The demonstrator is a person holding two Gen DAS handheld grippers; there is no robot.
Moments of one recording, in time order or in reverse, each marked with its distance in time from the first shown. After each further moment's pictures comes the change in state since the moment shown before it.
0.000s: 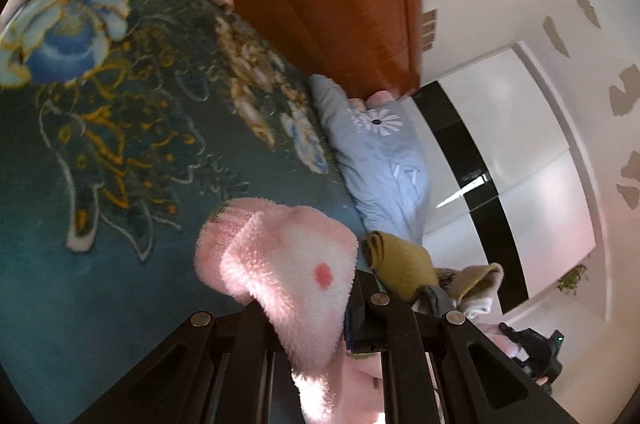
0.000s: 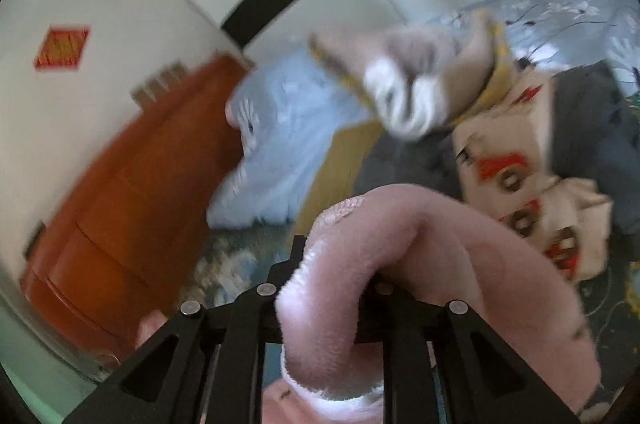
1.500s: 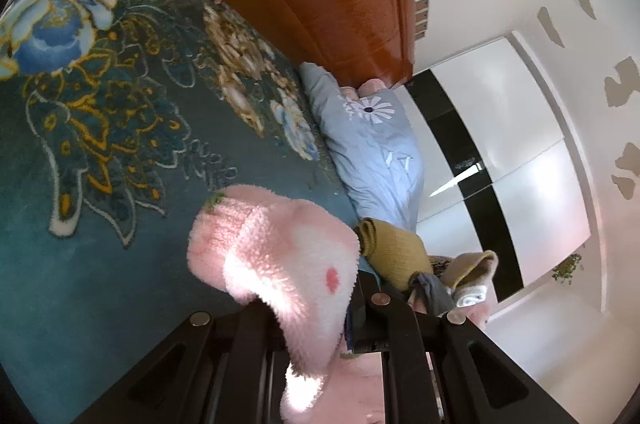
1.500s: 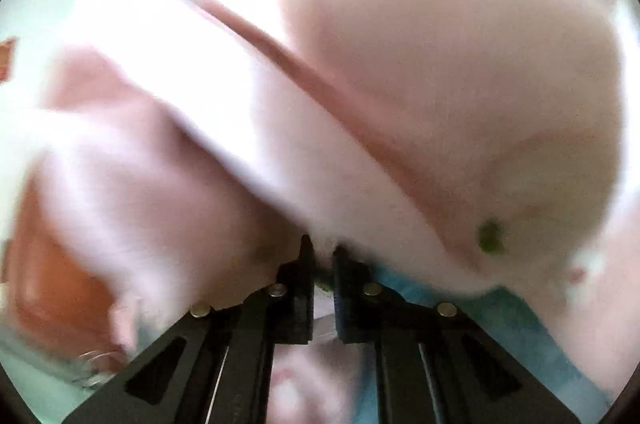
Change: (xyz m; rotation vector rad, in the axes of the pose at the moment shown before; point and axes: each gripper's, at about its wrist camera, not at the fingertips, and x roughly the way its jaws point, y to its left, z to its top) left arm 0.002 -0.010 -0.007 0.038 0.041 -0.047; right arm 0.037 -0.105 -0.091 0.231 0.155 -0.039
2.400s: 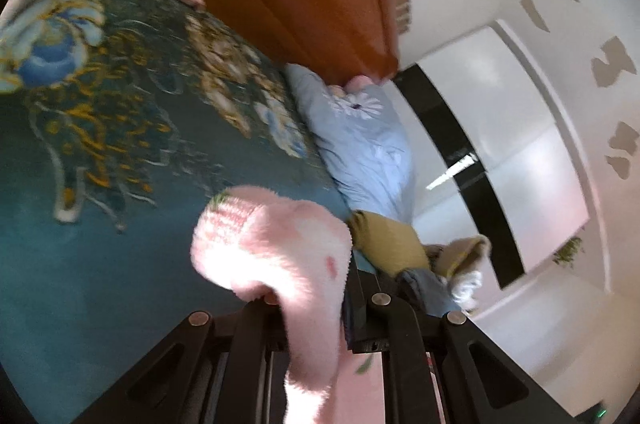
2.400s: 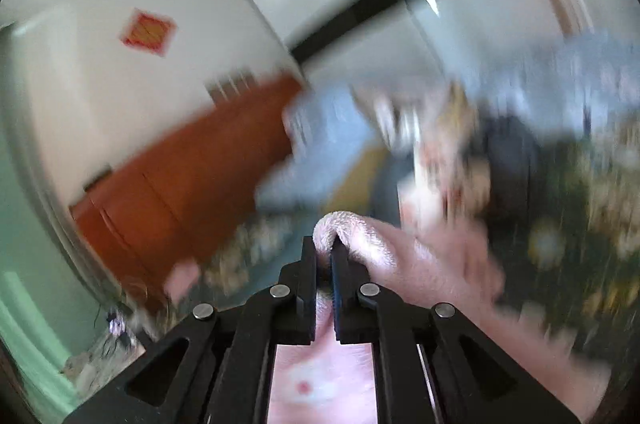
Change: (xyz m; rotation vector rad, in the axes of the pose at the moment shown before) left arm -0.019 -0.015 -0.013 0.047 -0.013 0.028; right arm -0.266 0.051 -0.095 -0.362 -0.178 0.136
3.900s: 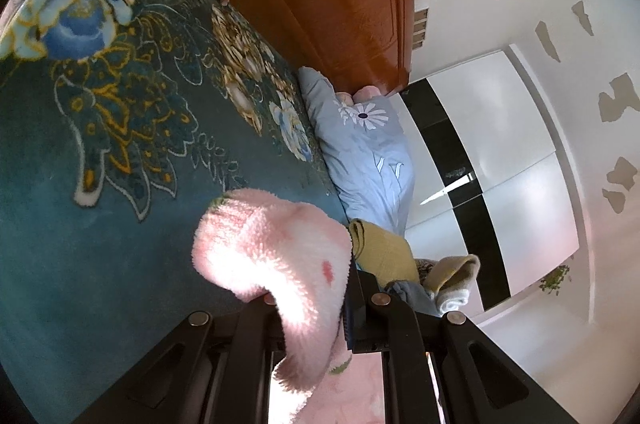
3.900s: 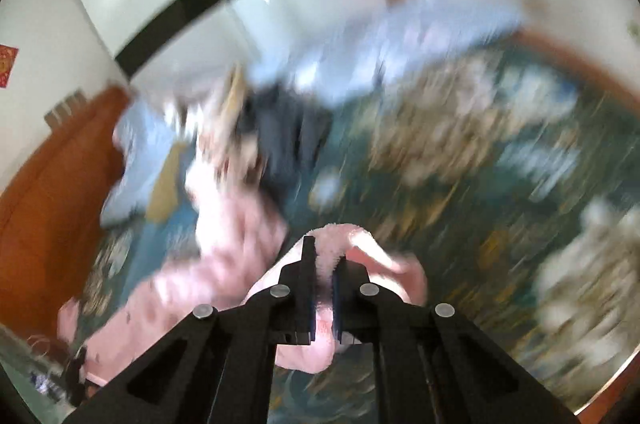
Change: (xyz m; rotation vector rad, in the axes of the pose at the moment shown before) left arm -0.004 0.019 0.004 -0.101 -0.004 -0.046; right arm -0.155 -0.087 -0.019 0.212 -0.131 -0.614
